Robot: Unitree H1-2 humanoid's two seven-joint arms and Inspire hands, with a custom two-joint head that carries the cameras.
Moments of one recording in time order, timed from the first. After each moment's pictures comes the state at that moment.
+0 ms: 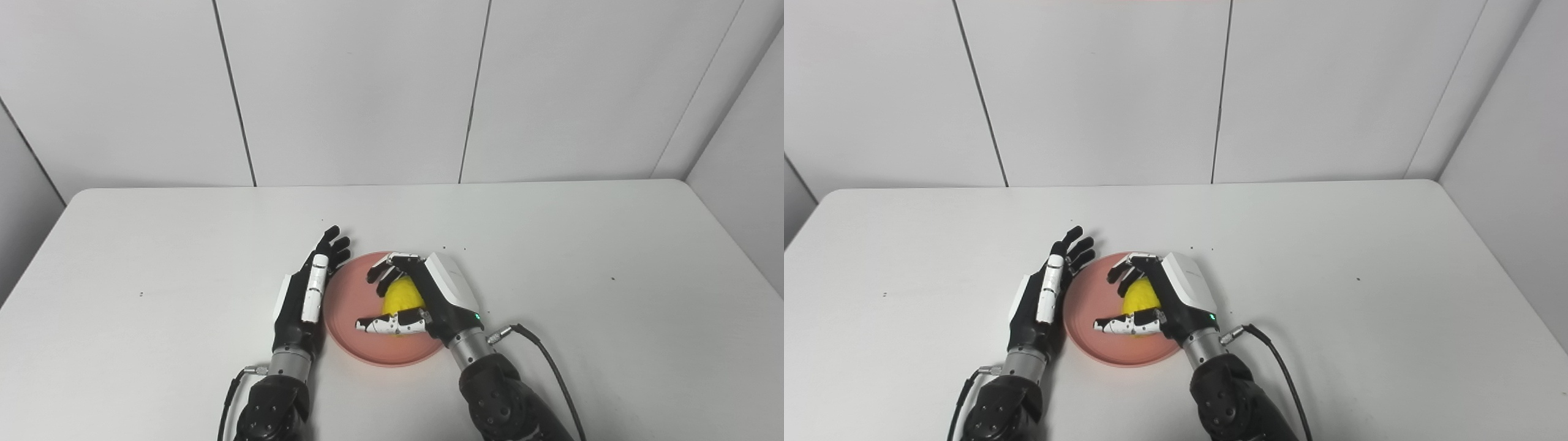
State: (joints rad) left arm -0.24 -0.12 -0.09 0.16 -0.03 -0.01 -0.02; right arm -0.32 -0.05 0.36 0.14 -0.57 0.00 -0.09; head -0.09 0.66
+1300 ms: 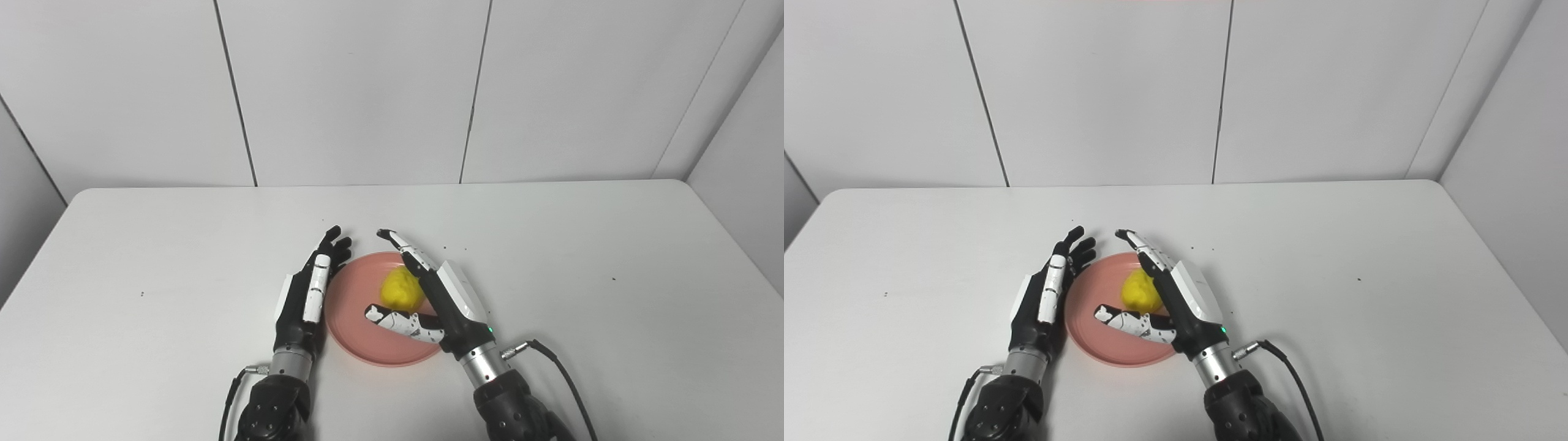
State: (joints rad) left arm -0.24 -0.12 -0.08 0.17 -0.02 -0.01 -0.02; right arm -0.25 -0.05 0.29 0.11 -0.47 -0.24 -0.12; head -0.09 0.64
